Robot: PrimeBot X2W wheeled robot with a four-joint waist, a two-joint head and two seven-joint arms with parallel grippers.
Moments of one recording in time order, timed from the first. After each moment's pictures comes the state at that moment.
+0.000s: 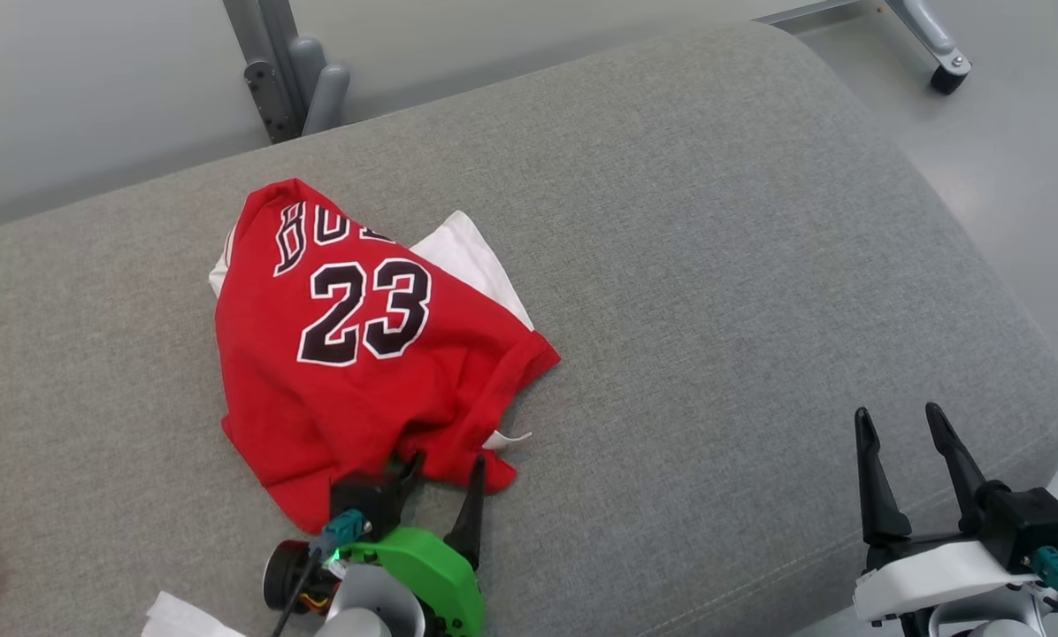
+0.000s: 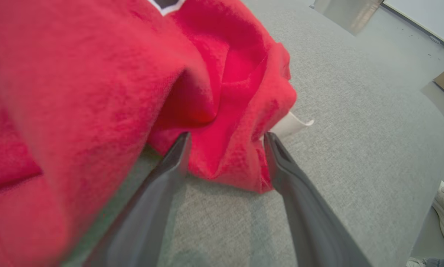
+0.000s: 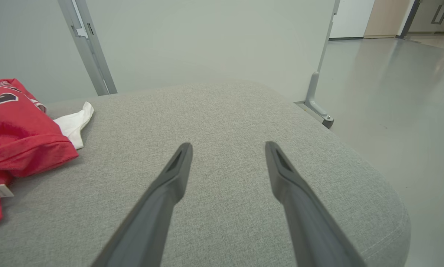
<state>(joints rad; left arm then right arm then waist) -0.26 0.11 -0.61 0.50 -0.57 0.09 -0.16 0.06 -0.05 -0.07 0.09 0.09 0.13 -0.26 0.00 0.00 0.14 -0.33</state>
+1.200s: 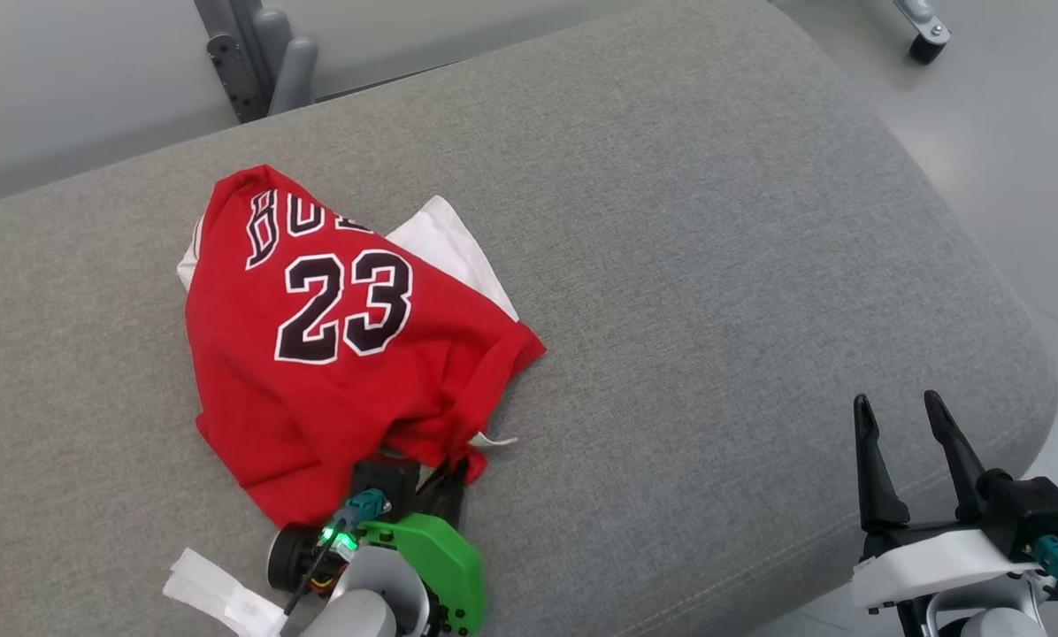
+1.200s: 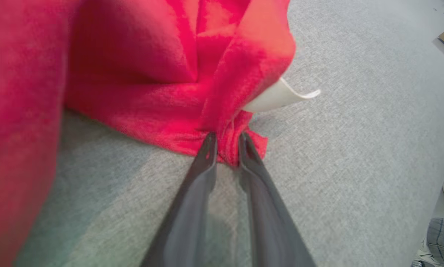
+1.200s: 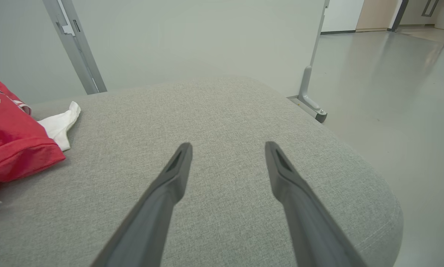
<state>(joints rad) -0.30 0.12 -0.67 0.53 -0.55 0.10 -0.07 0.03 -0.05 -0.07 0.09 0.12 0.13 -0.26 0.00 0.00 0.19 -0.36</state>
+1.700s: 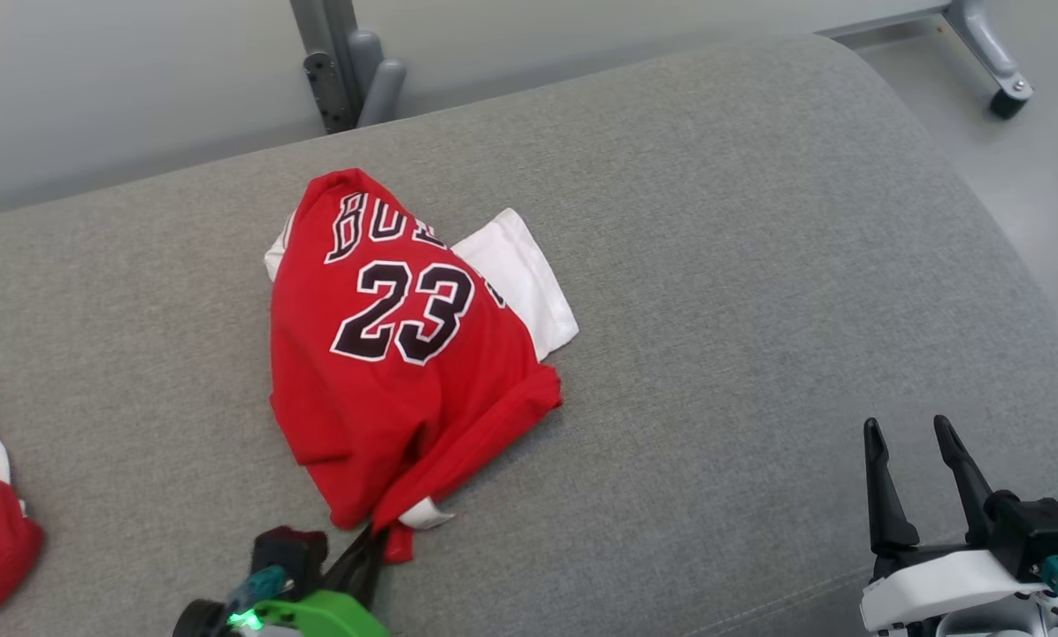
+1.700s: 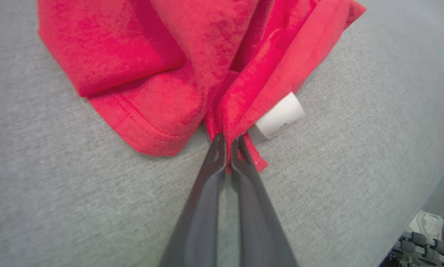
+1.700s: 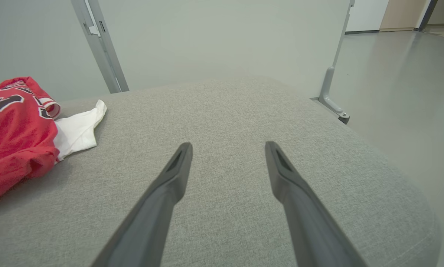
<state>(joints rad) -0.12 0.32 -0.63 0.27 -0.60 0.11 -0.02 0.07 -0.05 -0.09 0.11 0.12 0.13 -0.26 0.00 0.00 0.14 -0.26</state>
